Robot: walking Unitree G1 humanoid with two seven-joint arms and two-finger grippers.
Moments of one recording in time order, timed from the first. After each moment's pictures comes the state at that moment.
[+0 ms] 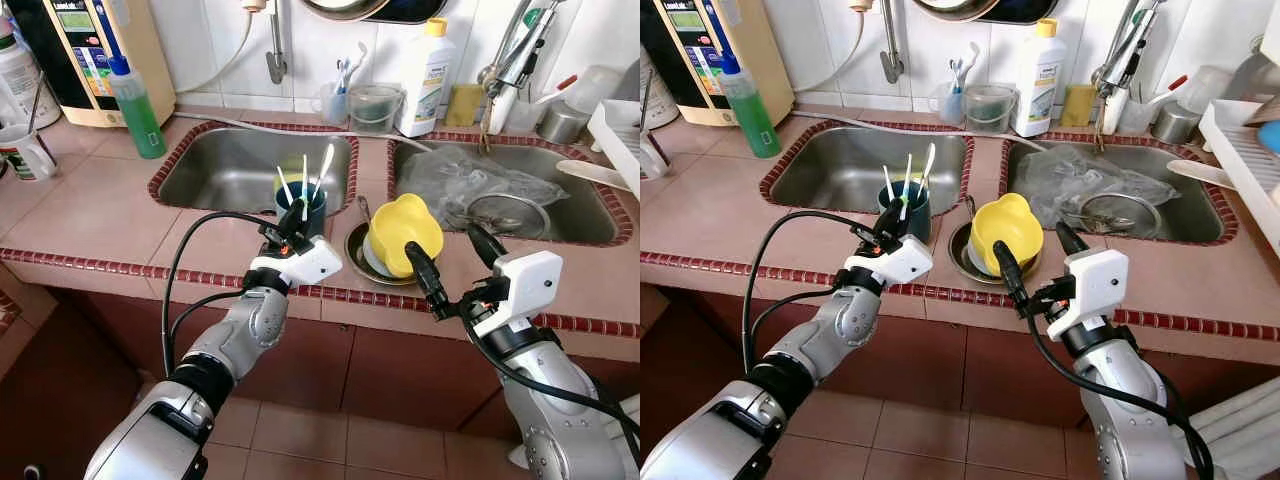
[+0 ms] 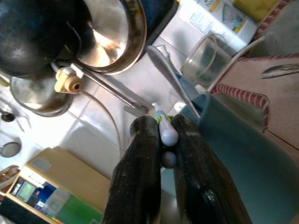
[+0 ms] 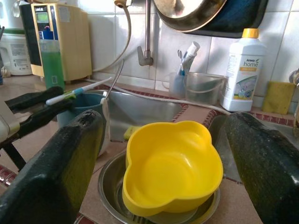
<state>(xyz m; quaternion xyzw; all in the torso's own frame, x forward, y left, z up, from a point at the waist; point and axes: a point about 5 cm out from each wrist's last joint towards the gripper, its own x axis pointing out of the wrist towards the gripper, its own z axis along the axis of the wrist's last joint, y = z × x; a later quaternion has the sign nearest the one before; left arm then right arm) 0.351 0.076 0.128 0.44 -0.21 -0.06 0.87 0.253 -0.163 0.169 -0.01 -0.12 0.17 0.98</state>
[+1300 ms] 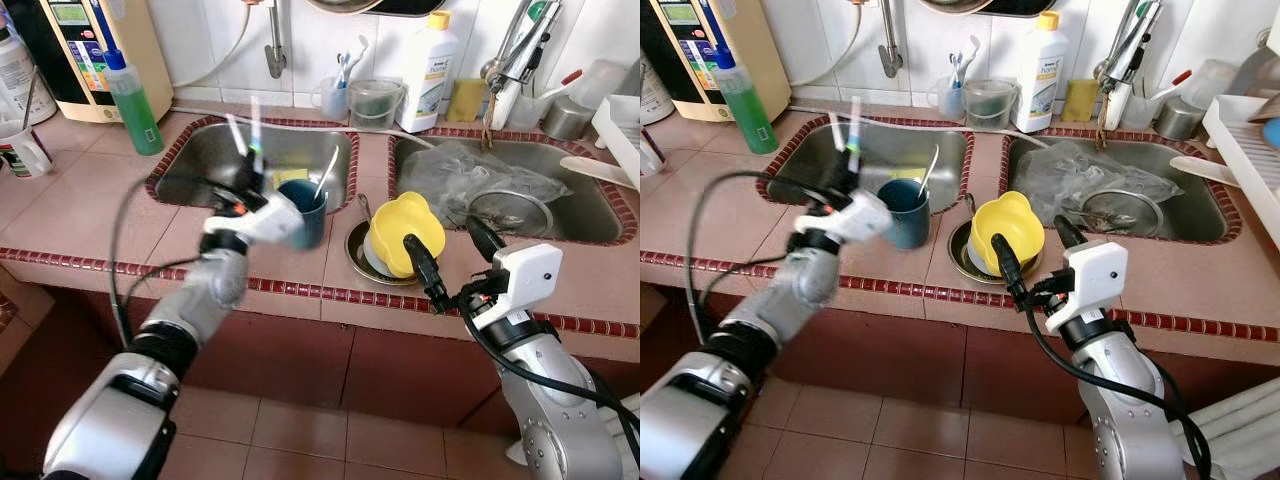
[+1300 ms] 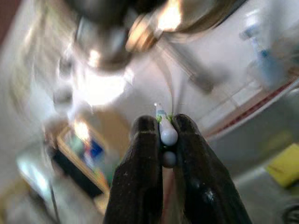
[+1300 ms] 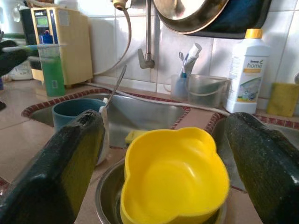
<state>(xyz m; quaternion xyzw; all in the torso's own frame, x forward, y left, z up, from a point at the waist) 0.380 0.156 0.185 0.34 -0.20 0.07 0.92 0.261 -0.159 0.175 0.00 -0.14 0.18 0.98</state>
